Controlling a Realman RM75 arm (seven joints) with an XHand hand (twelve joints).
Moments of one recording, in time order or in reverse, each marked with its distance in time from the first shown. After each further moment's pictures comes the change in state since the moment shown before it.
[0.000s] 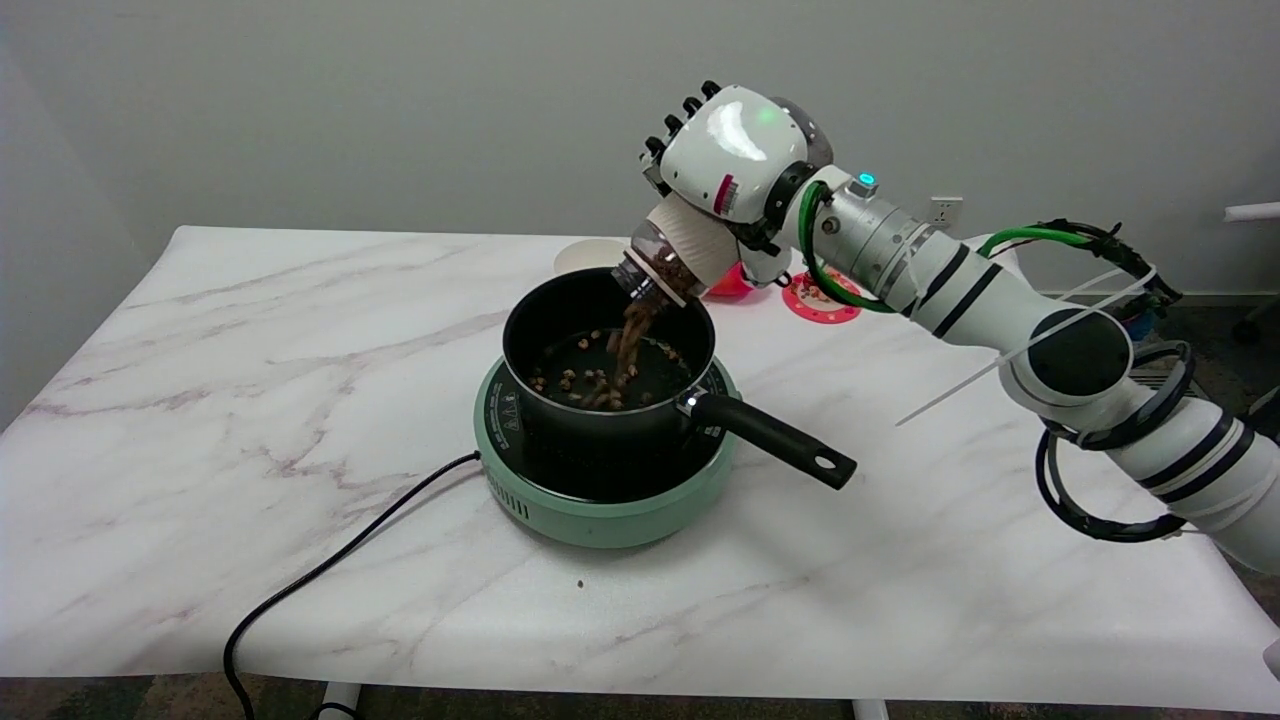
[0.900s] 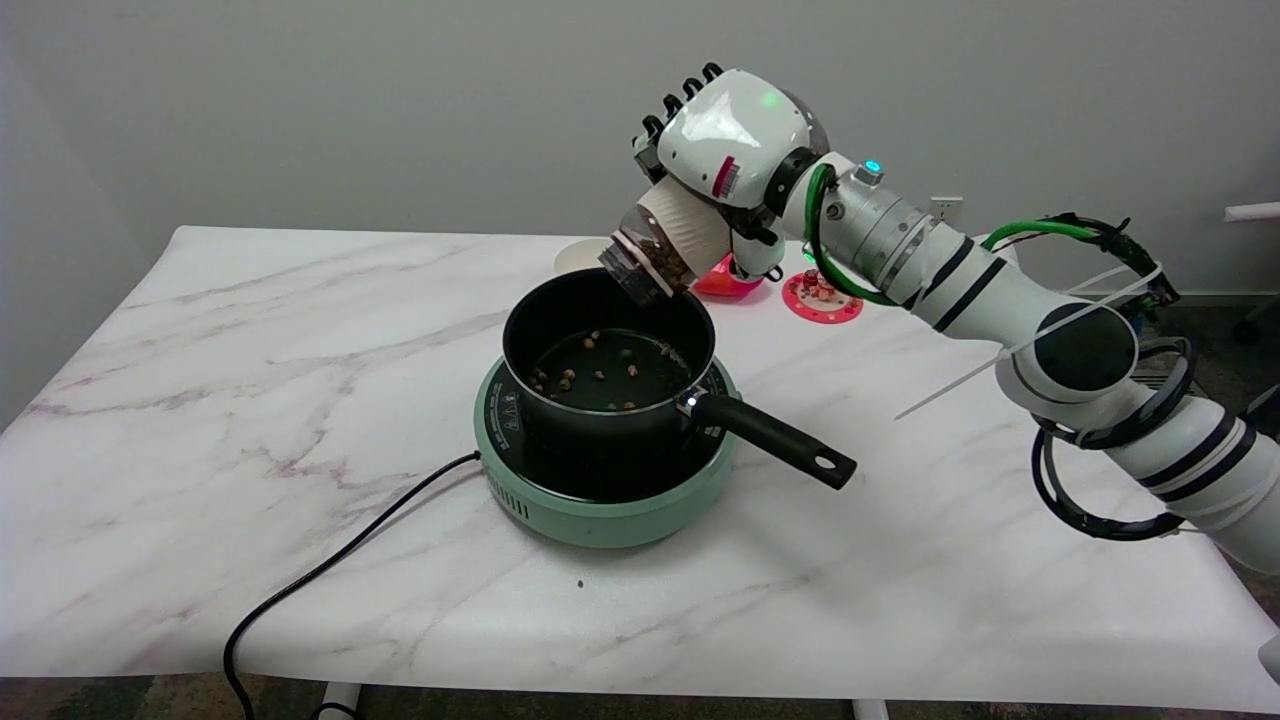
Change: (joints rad) arm 0.004 -0.007 0.010 0.021 0.070 -0.012 0.014
